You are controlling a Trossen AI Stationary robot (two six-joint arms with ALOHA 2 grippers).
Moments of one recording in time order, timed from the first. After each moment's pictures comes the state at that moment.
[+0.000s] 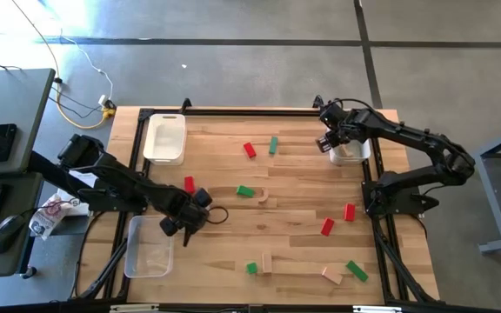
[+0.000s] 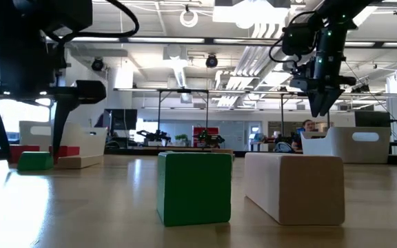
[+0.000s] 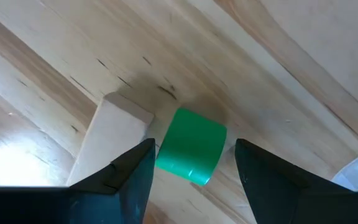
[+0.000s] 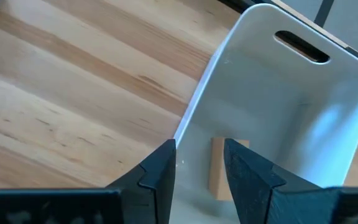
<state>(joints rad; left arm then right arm) -0.27 1.49 0.72 -0.68 -0.14 0.50 -0.64 1.27 0.93 -0.94 0.31 0.40</state>
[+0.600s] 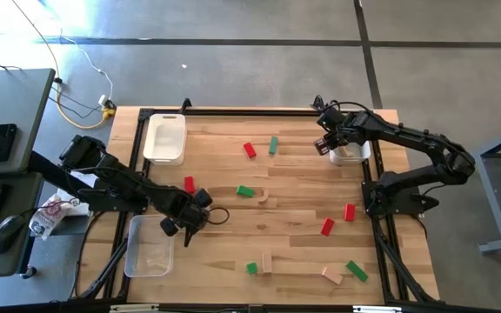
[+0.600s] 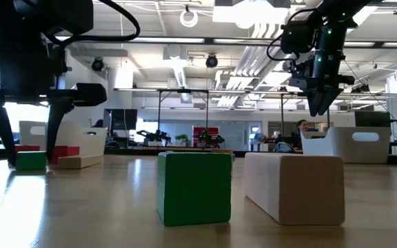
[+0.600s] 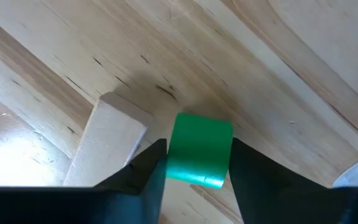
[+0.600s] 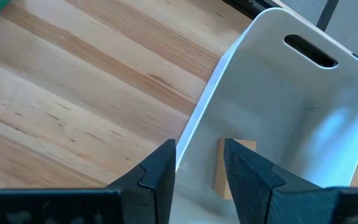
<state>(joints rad) -0.27 1.51 0.72 -0.68 -0.14 0.50 -0.60 1.27 0.93 -0.94 0.33 0.41</state>
